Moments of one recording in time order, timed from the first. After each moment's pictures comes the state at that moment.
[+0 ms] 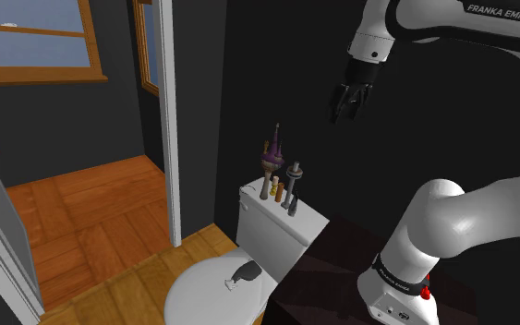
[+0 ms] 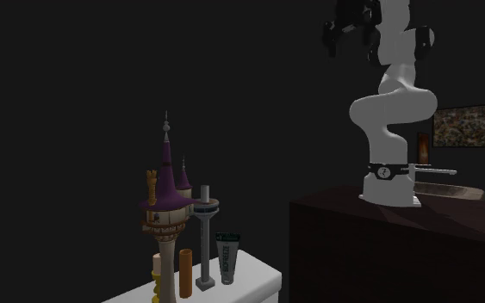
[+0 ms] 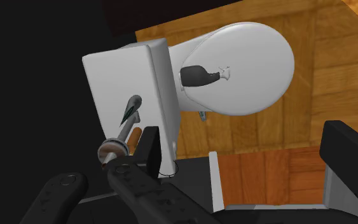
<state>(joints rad) -0.02 -0.83 -0.06 -2.33 -0.07 1.55 0.15</state>
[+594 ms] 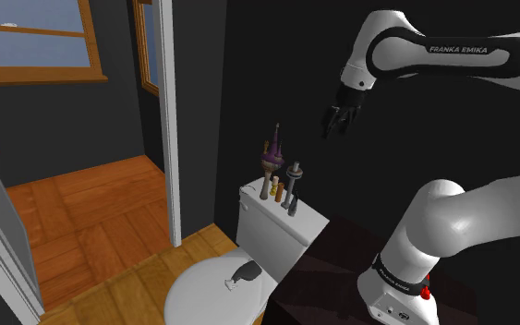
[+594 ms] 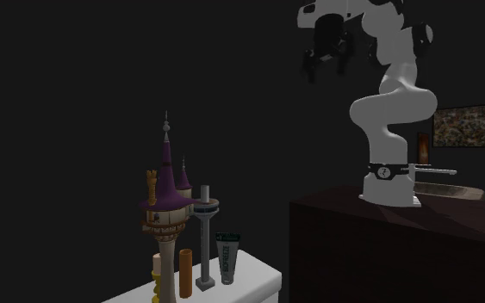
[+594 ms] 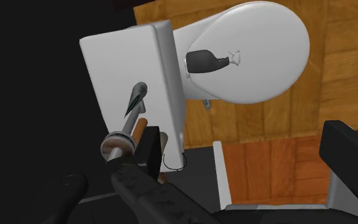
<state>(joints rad) -0.05 -0.81 -0.16 -2.51 -0.13 1.80 0.07</state>
